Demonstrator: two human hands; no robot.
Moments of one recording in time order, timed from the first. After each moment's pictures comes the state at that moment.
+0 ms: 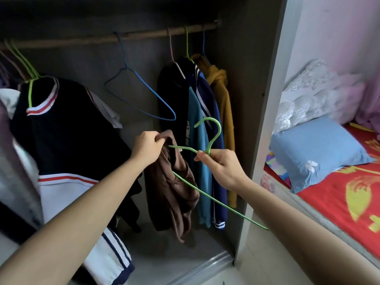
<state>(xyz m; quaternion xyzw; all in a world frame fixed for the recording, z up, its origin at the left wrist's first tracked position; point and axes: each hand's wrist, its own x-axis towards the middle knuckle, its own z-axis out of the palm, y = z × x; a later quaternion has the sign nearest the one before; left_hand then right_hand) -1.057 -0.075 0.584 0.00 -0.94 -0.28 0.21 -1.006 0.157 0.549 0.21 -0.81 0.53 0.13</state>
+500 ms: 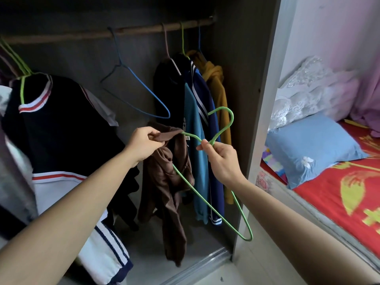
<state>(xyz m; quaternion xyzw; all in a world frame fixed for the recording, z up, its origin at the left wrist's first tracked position) -1.057 -0.082 0.583 -0.01 -0.88 -0.46 0.12 -1.003 0.148 0.547 0.10 -0.77 0.60 0.17</state>
